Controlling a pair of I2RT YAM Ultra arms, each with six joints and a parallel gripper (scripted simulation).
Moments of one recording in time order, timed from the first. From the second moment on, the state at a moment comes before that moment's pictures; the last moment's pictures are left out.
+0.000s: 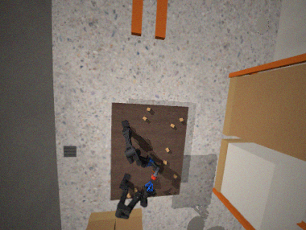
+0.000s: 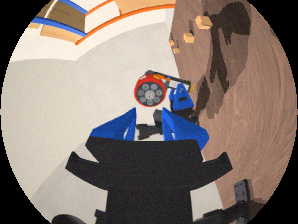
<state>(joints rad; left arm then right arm) -1.44 1.98 0.67 1.31 -0.73 0.05 0.18 1.41 0.39 1.17 -1.41 2.00</state>
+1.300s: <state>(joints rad) -1.44 1.98 0.67 1.31 -0.73 0.05 0.34 1.35 0.86 0.45 -1.15 1.93</state>
